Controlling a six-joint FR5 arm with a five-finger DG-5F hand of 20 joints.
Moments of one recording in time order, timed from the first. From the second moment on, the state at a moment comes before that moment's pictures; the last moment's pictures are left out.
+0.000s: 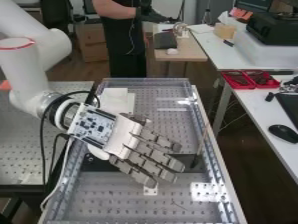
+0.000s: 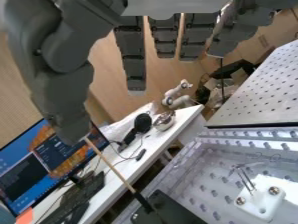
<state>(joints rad) 1.39 -1.93 -1.90 -2.52 -1.29 -0.13</state>
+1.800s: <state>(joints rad) 1.45 -2.16 -1.74 -2.50 -1.22 -0.10</state>
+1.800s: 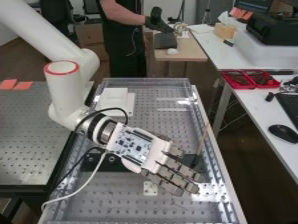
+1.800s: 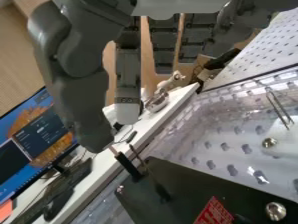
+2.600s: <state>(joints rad) 1.45 -2.18 -1.75 -2.49 -1.19 -0.08</state>
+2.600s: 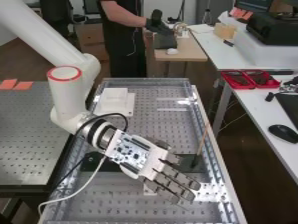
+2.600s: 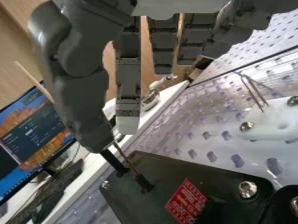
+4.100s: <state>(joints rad) 1.47 -2.23 -1.73 -2.45 -1.14 -0.03</state>
